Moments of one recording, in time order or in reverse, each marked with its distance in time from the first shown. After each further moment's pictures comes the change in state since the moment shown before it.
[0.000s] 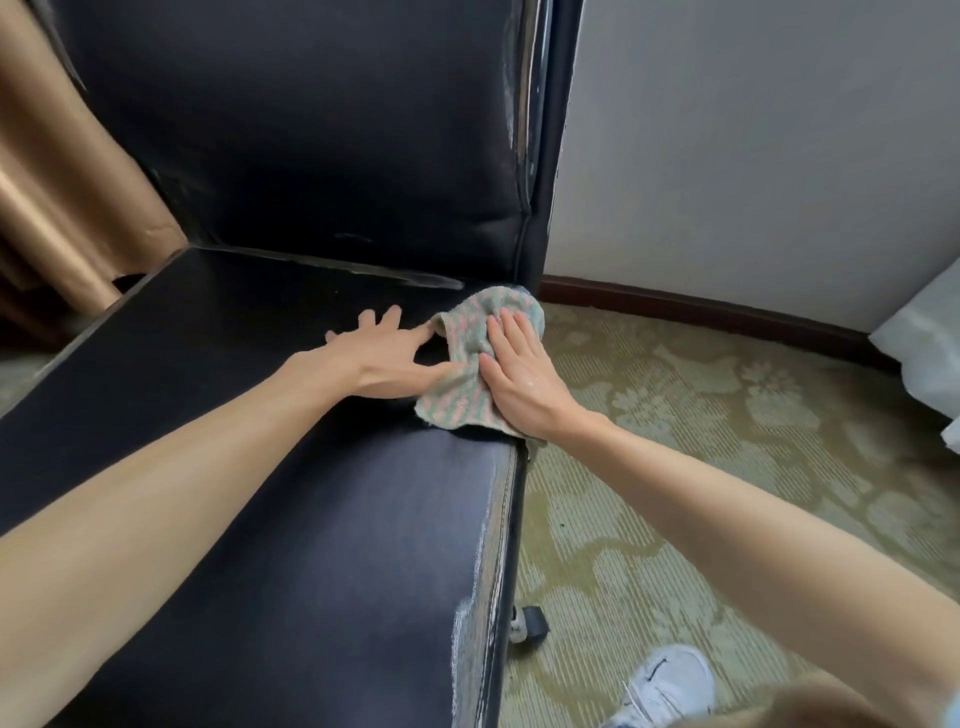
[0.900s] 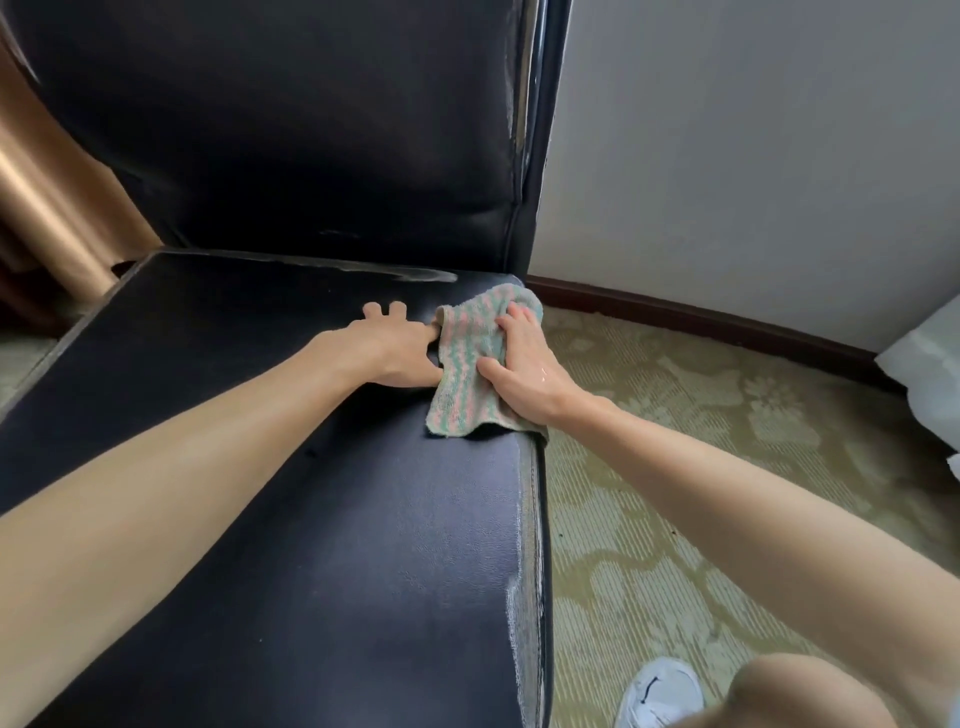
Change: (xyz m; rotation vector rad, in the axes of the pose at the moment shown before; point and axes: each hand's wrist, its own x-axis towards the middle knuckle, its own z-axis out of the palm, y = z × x) left_hand 0.024 0.000 -0.013 0.135 -0.025 -0.041; right_hand 0.033 0.001 -0.009 0.054 -0.022 0.024
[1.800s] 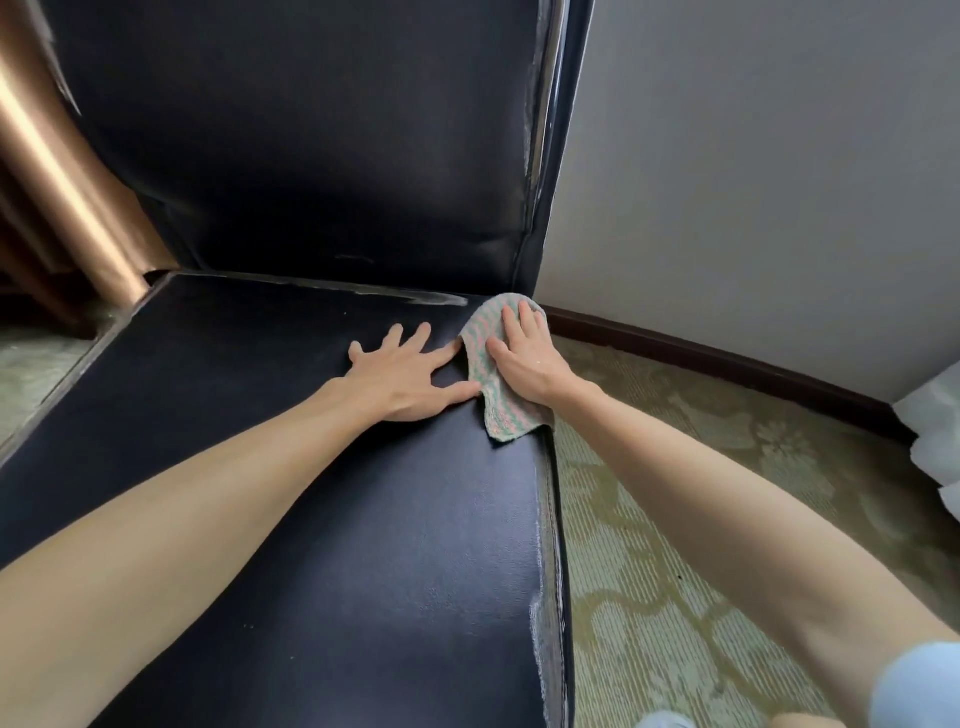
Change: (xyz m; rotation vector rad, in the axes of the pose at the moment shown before) left_hand -0.001 -0.012 0.019 -0.162 0.114 0.005; right_hand 0.061 -0.007 -0.009 -0.065 -0.048 0.062
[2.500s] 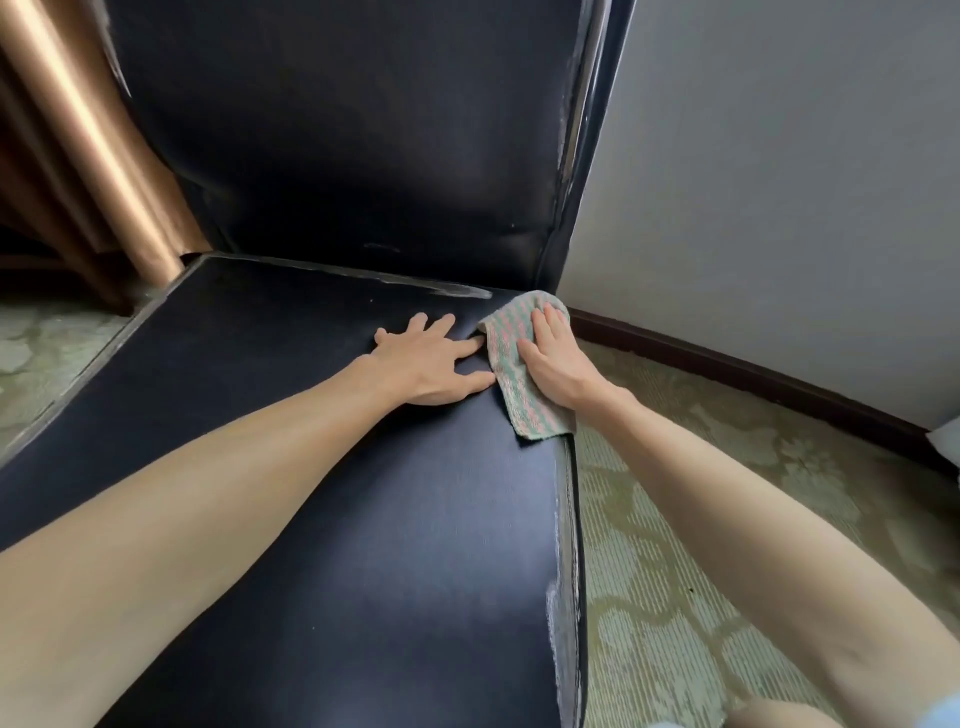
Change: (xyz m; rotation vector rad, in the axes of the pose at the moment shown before) left_hand -0.005 0.001 -0.007 0.060 0.036 0.024; right_hand -0.009 0.006 -0.002 -0.017 -0.044 -0.035
